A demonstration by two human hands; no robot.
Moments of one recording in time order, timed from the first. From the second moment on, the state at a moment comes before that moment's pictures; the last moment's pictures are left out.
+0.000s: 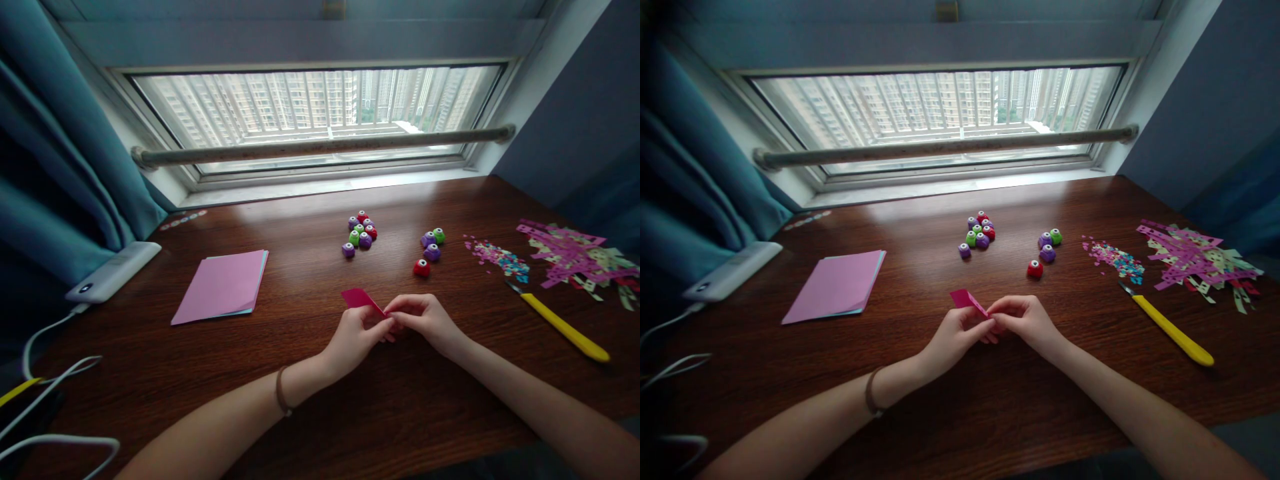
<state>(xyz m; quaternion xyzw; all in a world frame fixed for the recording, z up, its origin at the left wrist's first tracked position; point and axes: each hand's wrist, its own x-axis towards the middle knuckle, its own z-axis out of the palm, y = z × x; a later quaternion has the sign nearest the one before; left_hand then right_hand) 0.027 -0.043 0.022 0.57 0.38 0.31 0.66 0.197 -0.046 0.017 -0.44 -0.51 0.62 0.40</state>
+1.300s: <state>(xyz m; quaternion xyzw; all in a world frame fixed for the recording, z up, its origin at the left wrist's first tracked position) 0.023 -0.037 0.022 0.46 0.41 0.30 0.73 0.269 -0.006 0.018 -0.59 -0.55 0.32 0.51</state>
